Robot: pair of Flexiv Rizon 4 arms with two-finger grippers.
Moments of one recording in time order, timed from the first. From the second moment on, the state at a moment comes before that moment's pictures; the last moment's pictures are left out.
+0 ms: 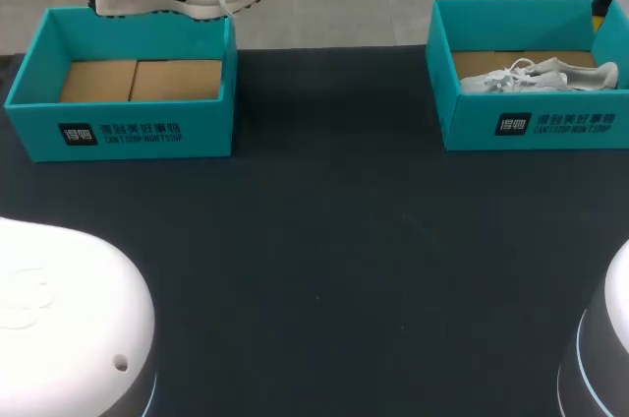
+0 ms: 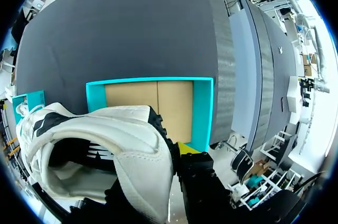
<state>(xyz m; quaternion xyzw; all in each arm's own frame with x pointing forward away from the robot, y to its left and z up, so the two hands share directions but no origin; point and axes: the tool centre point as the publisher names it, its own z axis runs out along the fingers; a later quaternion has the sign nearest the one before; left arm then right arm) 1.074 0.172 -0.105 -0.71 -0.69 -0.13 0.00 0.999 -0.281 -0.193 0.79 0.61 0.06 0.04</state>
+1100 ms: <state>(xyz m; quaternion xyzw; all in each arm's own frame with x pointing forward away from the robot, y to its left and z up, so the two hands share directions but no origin) 0.960 0.078 -0.092 -0.67 -0.73 -0.10 0.03 0.999 -0.281 -0.193 0.79 0.61 0.06 0.04</state>
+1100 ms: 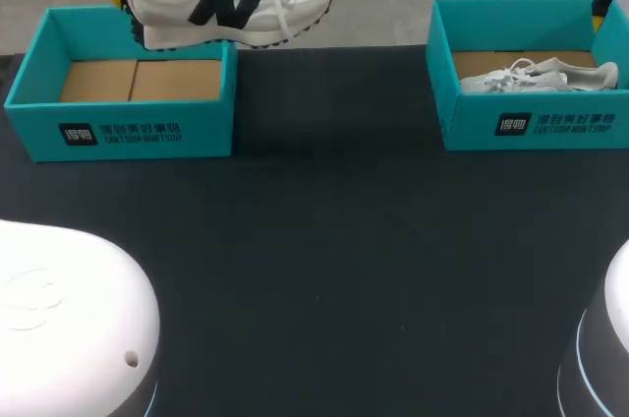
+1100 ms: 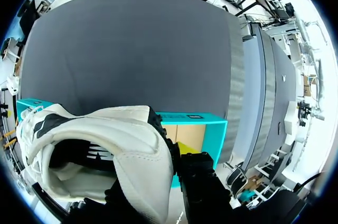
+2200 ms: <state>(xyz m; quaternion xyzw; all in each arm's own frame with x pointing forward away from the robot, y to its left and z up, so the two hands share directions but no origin) 0.856 -0.068 -0.132 -0.70 -0.71 -0.08 0.01 0.999 -0.281 -0.193 0.79 0.61 0.06 0.04</state>
